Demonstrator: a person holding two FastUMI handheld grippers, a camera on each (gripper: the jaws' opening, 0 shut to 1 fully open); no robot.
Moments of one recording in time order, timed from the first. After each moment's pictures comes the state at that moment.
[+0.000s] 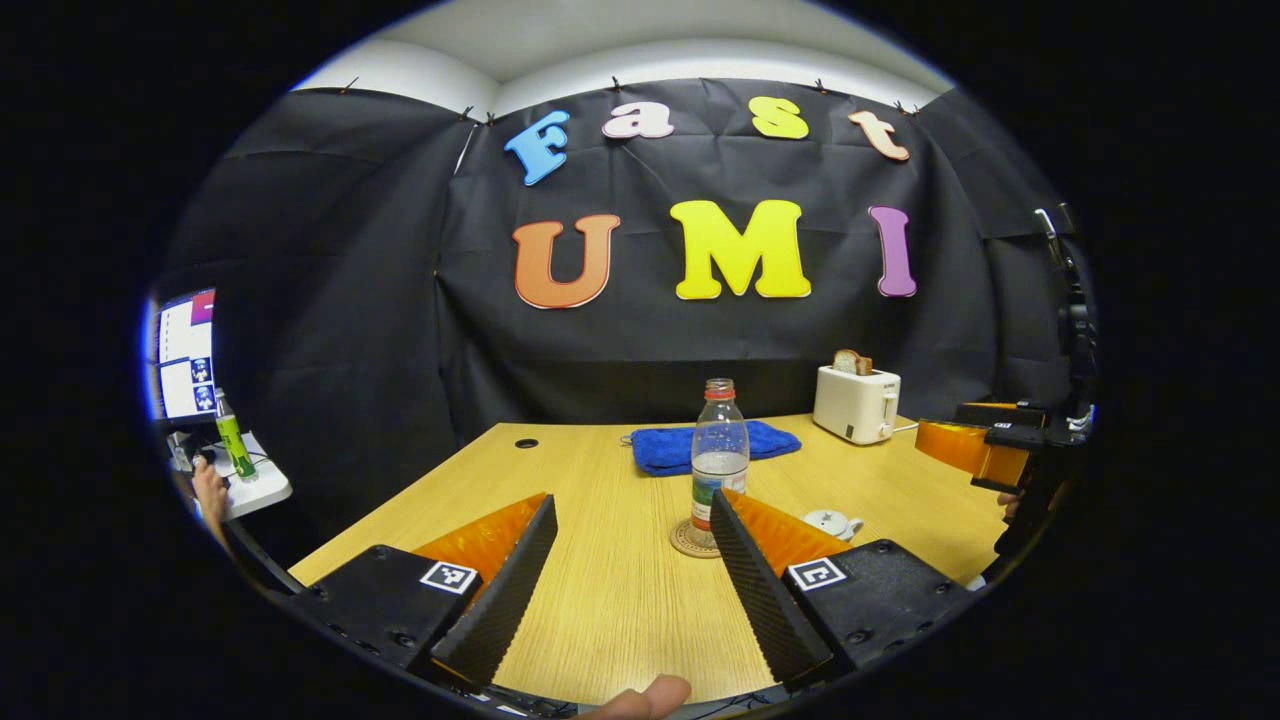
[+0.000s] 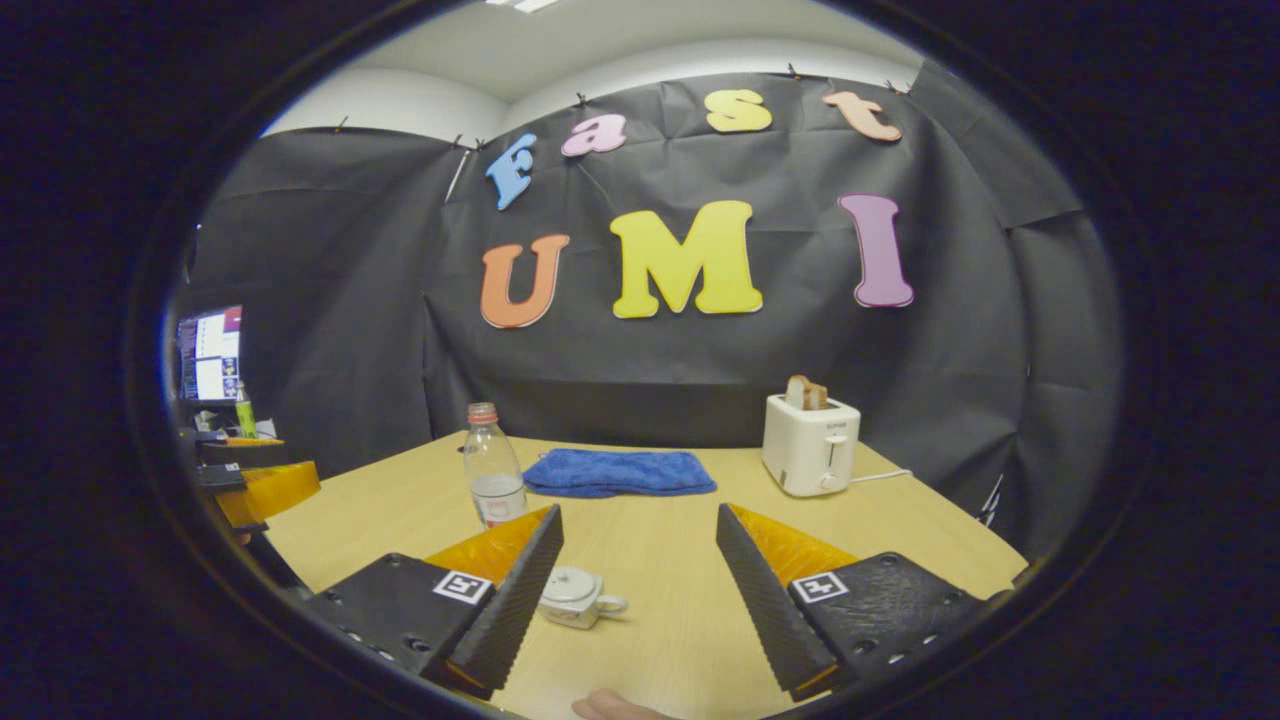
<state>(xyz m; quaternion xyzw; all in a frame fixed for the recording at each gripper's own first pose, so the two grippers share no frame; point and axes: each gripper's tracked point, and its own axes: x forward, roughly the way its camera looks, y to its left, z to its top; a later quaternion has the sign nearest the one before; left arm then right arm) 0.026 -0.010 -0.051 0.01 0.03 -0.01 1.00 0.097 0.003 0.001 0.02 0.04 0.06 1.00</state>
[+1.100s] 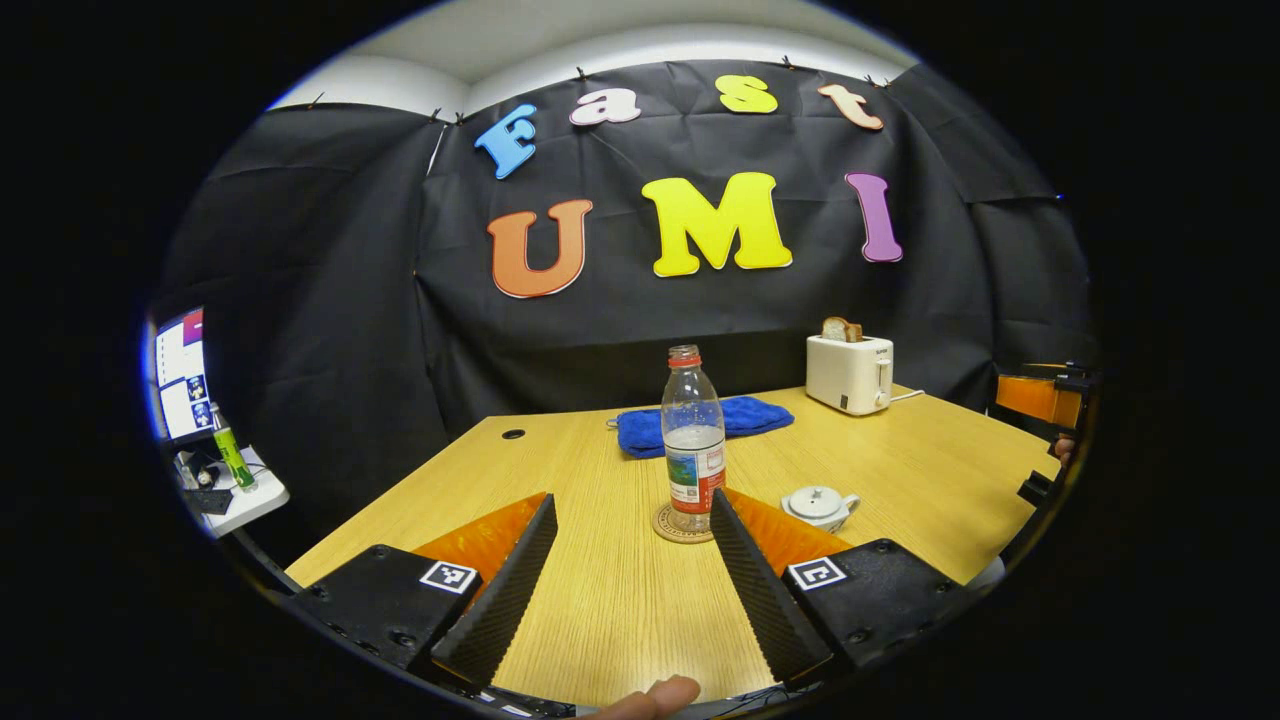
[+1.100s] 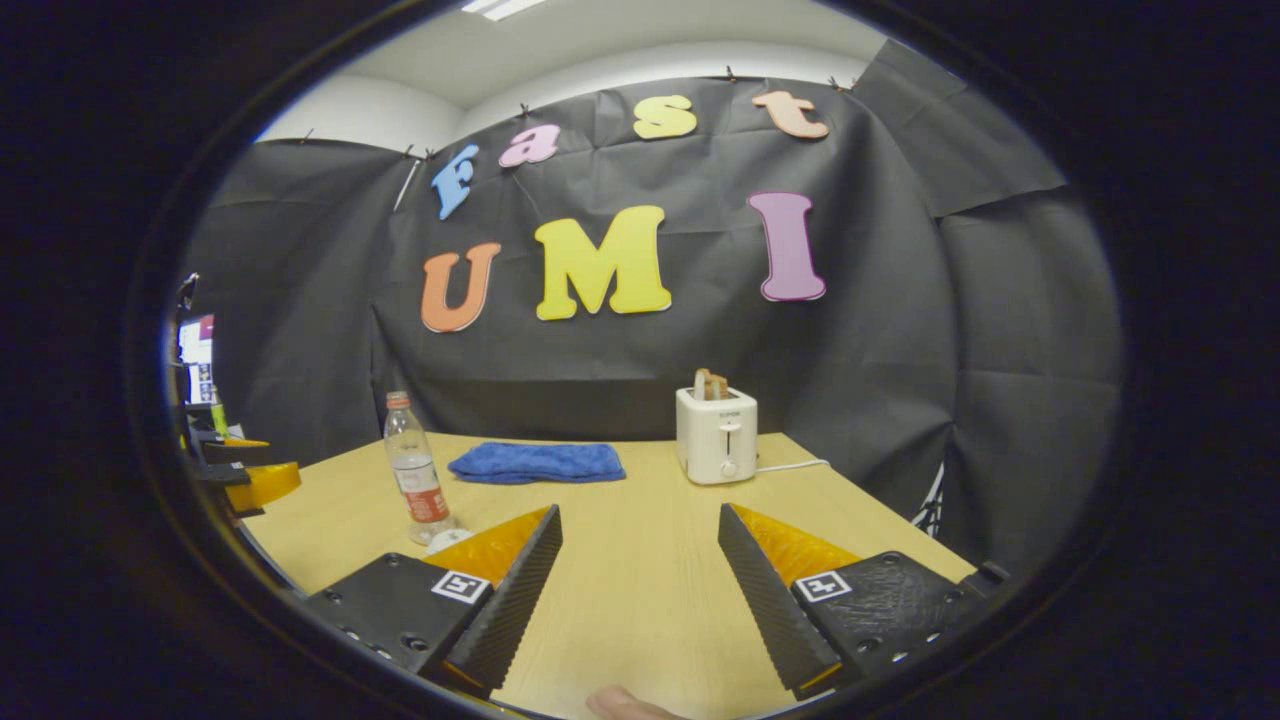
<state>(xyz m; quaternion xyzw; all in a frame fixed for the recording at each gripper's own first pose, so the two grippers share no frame) 0.035 -0.039 -0.072 0.04 0.05 -0.01 1.00 0.063 -0.102 -0.016 0.04 0.04 0.00 1.00</state>
